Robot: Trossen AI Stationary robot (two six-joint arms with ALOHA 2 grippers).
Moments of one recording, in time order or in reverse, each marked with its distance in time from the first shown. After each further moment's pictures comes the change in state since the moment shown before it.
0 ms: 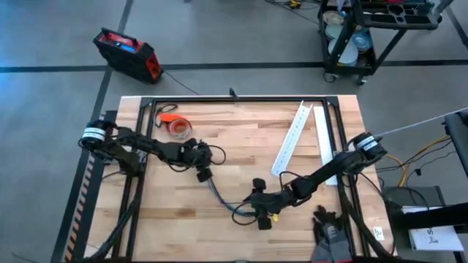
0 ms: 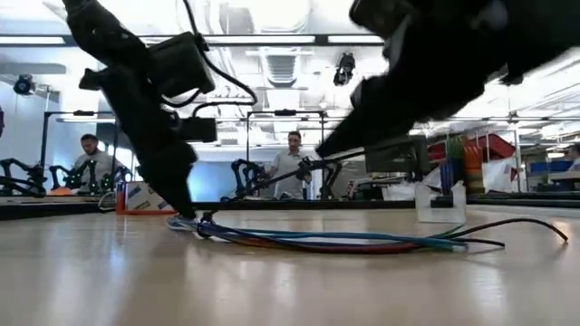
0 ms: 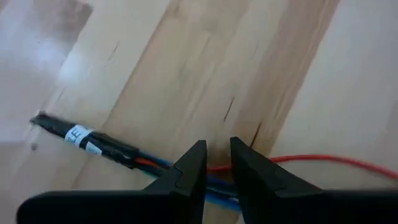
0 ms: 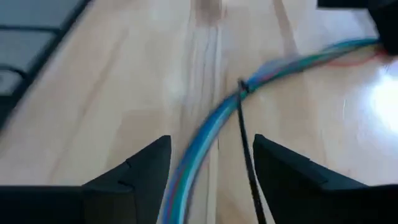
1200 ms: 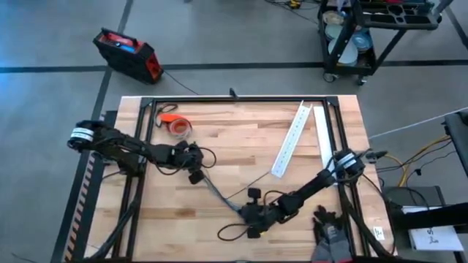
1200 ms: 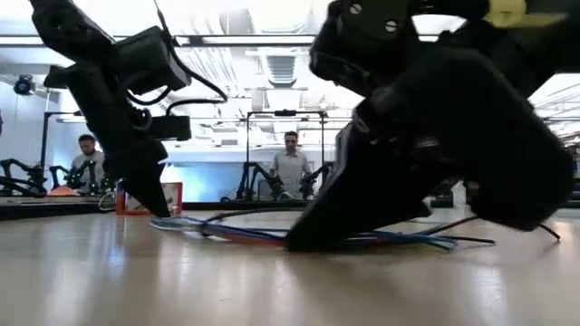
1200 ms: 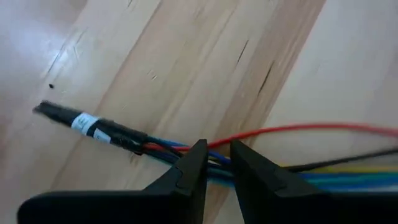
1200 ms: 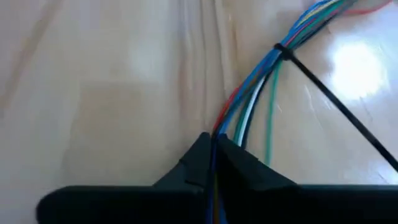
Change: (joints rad) left arm -0.042 -0.060 -0.137 0.021 -0.024 -0.091; right arm 0.071 0.297 0.233 -0.278 0.179 0.127
